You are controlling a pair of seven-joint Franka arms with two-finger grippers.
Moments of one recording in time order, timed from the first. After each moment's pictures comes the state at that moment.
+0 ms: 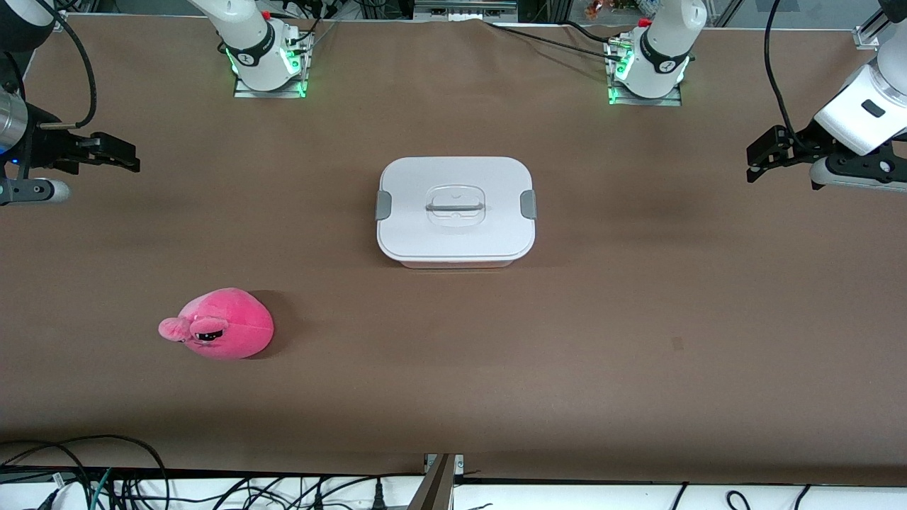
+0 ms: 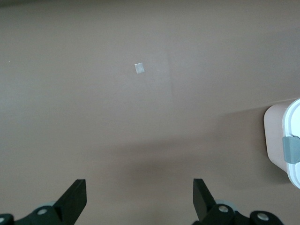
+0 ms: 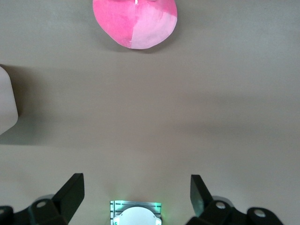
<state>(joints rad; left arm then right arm) 0.00 -0.05 -0.06 -1.70 0.02 1.67 0.06 0.06 0.09 -0.05 -1.53 -0.02 1.42 -0.05</state>
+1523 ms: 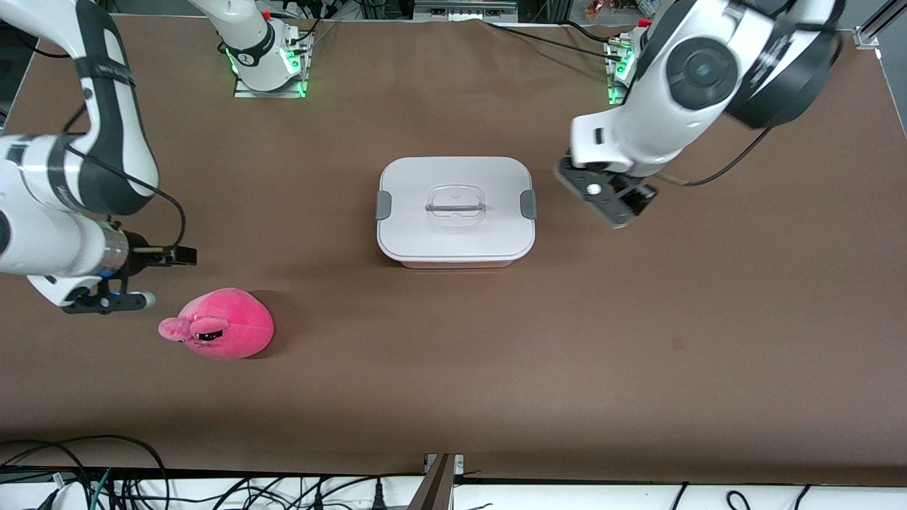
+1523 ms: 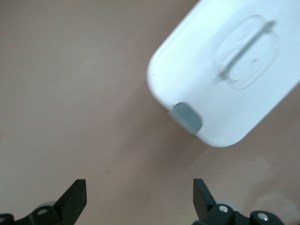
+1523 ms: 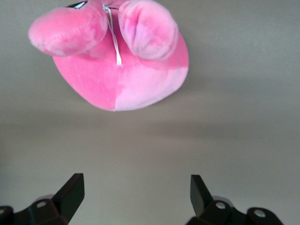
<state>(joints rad) -0.04 0.28 -0.50 -1.56 0.02 1.67 0.32 0.06 0.46 -0.05 -1.54 -0.03 1.80 -0.05</state>
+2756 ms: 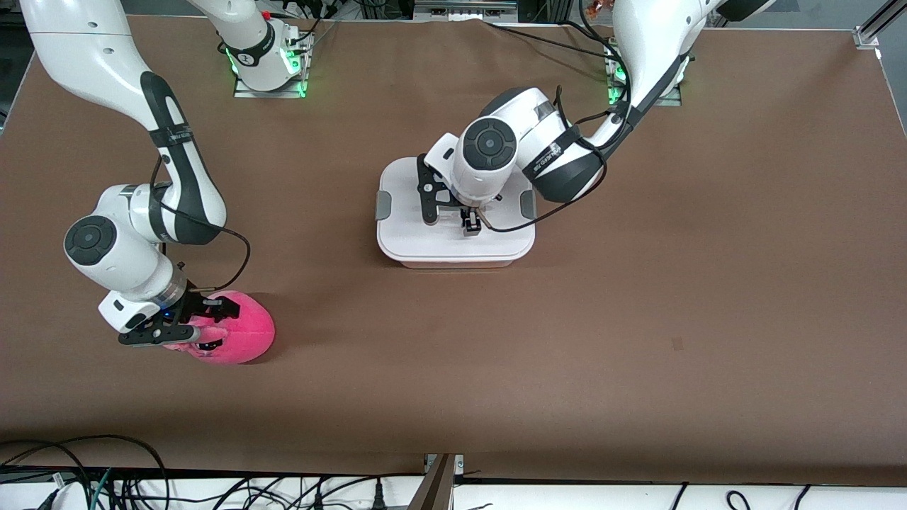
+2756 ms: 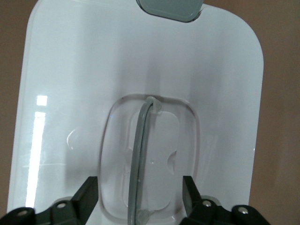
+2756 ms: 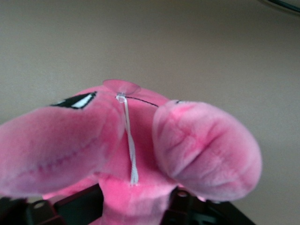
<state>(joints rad) -0.32 0.67 -0.54 -1.43 0.11 1.95 0.60 0.08 0.58 -0.04 -1.71 -0.03 2.47 -0.05</state>
